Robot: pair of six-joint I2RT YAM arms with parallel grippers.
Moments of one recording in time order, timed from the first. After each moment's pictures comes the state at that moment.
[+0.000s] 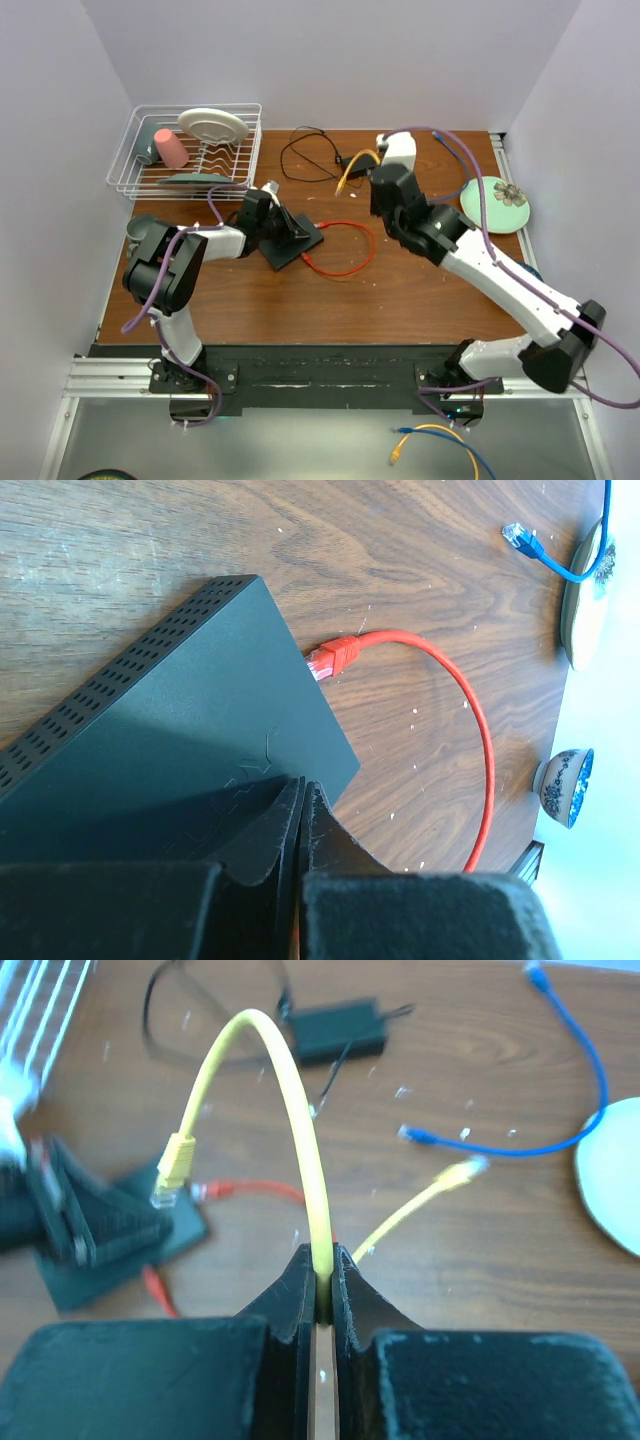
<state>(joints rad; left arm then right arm) -0.40 1.82 0.87 0.27 0.33 -0.86 0.80 1.28 1.32 -0.56 0.68 0.32</state>
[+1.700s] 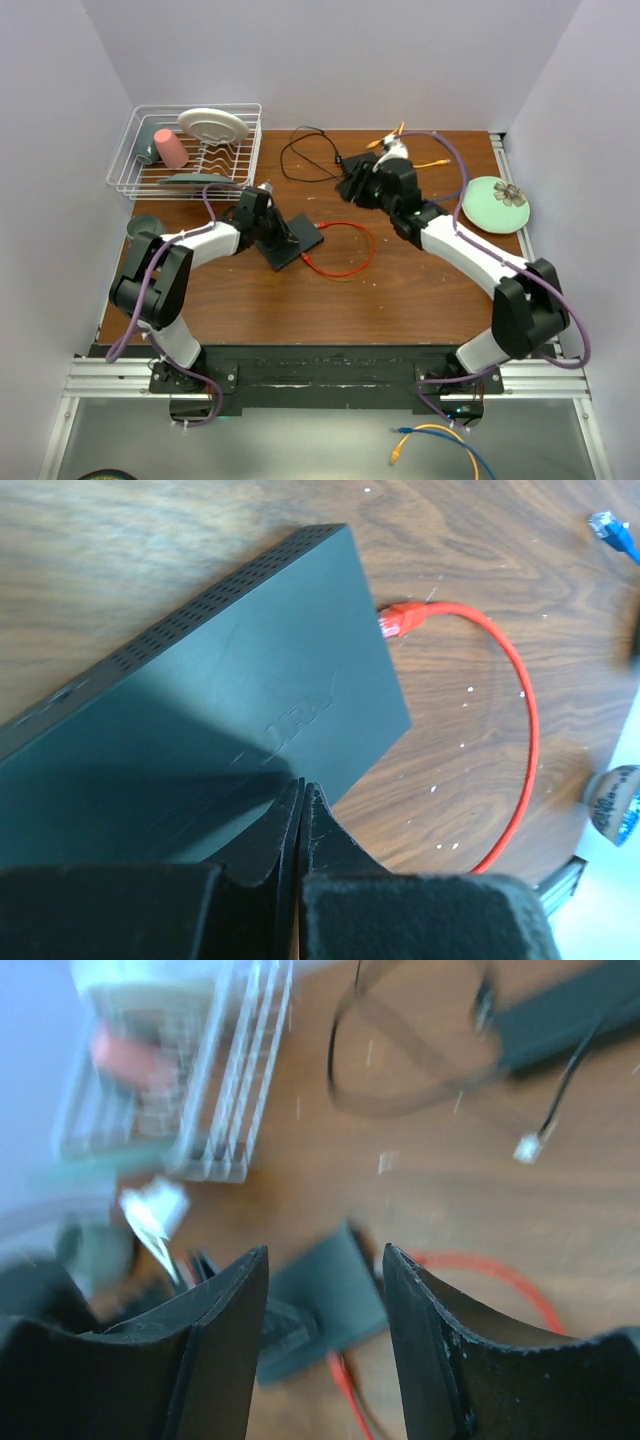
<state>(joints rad) -0.40 1.71 0.91 -0.03 0.23 -0.82 0.52 1.50 1.12 0.04 0.05 0.66</state>
